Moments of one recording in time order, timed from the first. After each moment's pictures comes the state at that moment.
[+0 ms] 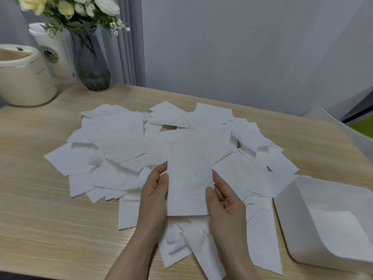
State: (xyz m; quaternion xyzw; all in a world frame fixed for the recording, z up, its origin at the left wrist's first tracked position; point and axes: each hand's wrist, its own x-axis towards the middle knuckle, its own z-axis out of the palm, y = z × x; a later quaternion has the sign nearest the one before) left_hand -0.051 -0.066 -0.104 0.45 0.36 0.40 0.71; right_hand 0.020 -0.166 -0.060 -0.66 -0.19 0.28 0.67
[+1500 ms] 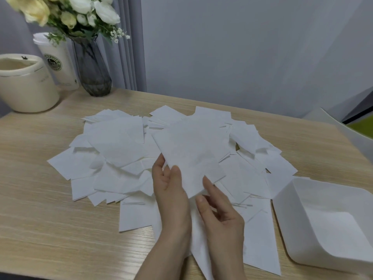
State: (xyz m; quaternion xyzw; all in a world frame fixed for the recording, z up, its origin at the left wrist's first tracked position) left_hand -0.017 -0.097 -0.054 0.32 0.36 0.51 0.71; right_hand 0.004 -0.173 -0.063 -0.65 -0.18 0.22 0.70
